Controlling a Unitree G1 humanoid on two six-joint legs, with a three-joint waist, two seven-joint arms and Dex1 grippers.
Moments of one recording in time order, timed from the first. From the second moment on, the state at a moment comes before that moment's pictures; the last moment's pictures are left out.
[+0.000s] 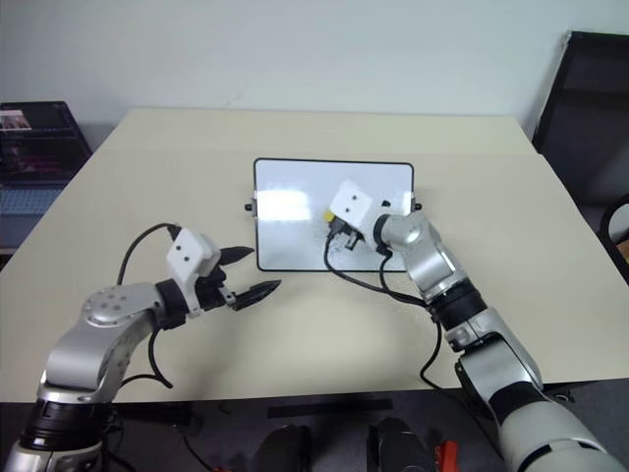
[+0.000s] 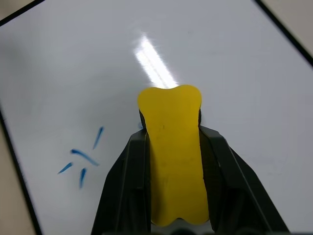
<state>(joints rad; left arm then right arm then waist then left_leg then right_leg) -0.22 0.67 0.07 -0.25 -0.33 0.50 -0.77 -0.90 -0.29 0.42 0.36 -0.17 0.35 0.62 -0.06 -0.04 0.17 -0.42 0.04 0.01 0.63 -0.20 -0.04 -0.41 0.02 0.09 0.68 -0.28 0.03</state>
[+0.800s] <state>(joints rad) -0.27 0.66 0.06 -0.27 -0.34 0.54 -0.78 -0.95 -0.23 0.38 0.48 -0.22 0.27 0.59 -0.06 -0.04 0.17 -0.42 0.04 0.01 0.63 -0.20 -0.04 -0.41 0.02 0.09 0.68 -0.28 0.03</state>
